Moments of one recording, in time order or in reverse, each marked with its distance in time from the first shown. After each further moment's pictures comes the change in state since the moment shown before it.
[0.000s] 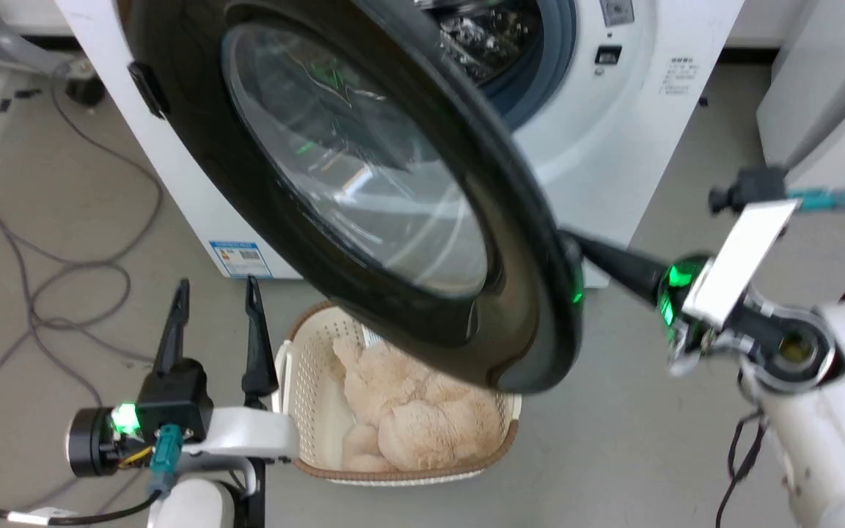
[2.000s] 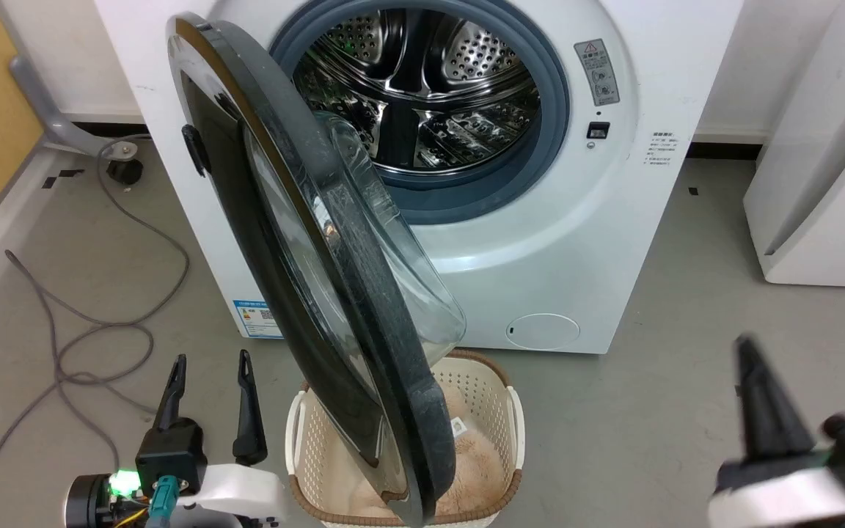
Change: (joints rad) left arm 0.119 0.000 0.040 0.062 0.006 -0.026 0.000; right arm 0.607 0.142 -0.313 -0.341 -1.395 0.000 -0.921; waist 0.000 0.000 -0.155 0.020
